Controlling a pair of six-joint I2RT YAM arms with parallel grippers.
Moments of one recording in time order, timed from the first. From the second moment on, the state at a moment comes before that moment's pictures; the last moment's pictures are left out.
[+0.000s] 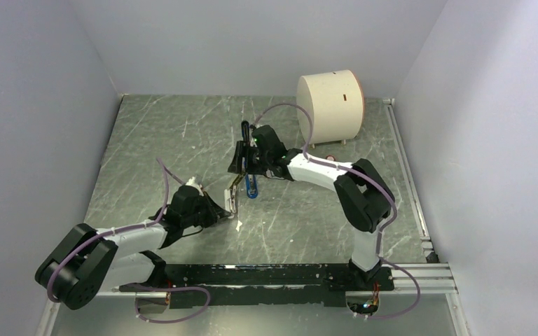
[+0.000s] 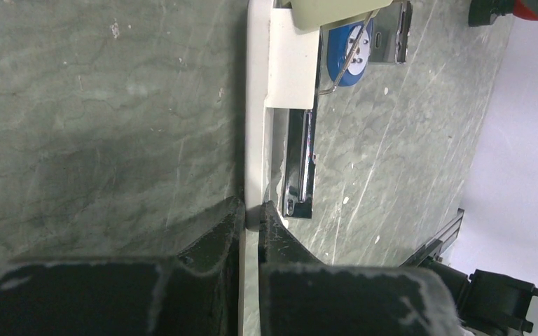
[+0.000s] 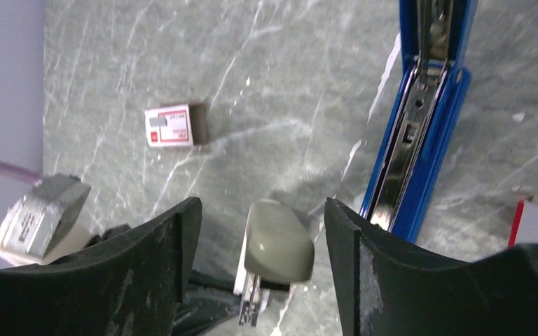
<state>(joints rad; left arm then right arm) -0.56 1.18 0.19 0.33 0.15 -1.01 0.74 1.90 1.27 -0.03 -0.18 0.66</state>
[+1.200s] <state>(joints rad) -0.56 1.19 0.20 0.33 0.16 -1.04 0.93 1.86 1.11 -0.05 0.03 0.78</state>
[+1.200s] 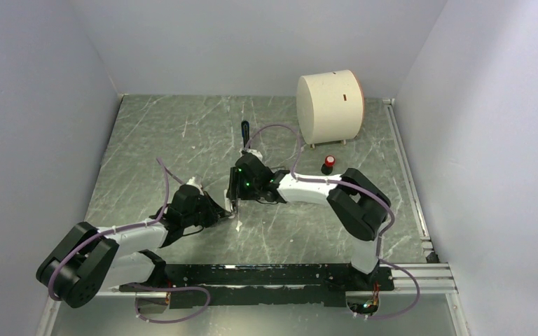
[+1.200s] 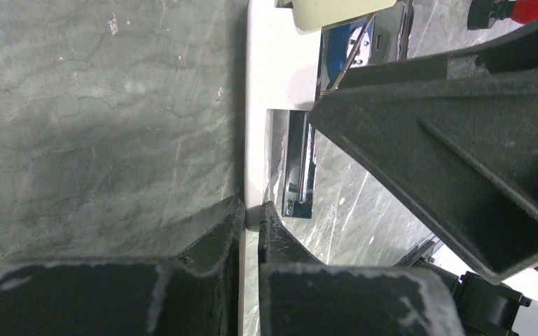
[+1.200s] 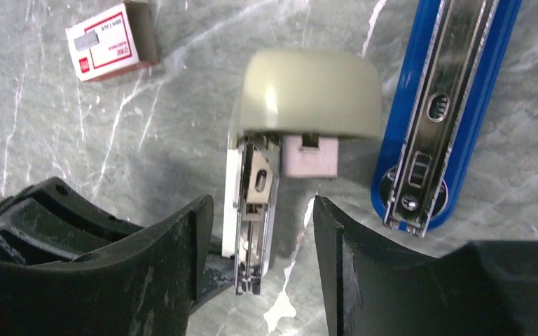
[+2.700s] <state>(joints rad) -0.56 0.81 0.39 -0.24 -0.12 -0.96 1.01 2.18 1.61 -0.38 0.40 0.55</state>
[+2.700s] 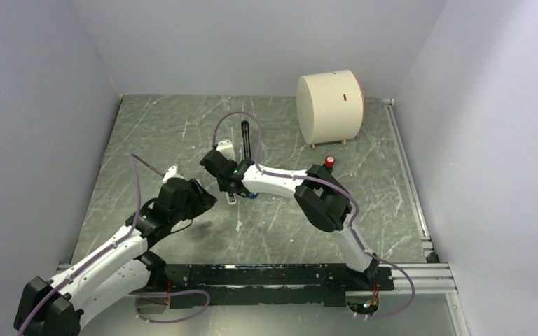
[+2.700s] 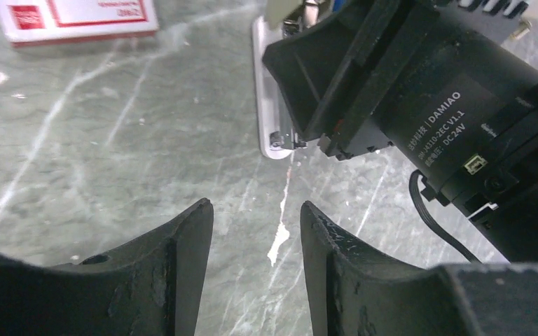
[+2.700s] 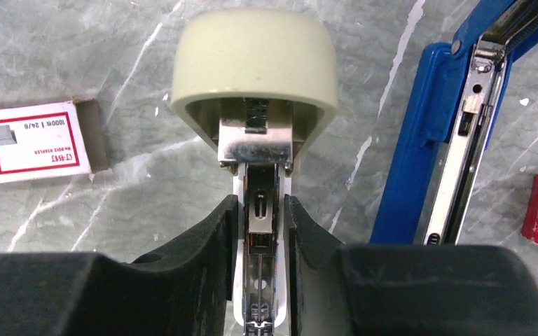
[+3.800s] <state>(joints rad) -0.56 0.75 0.52 -0.39 -0.14 -0.81 0.88 1.66 1.26 -0.30 0.33 0.51</state>
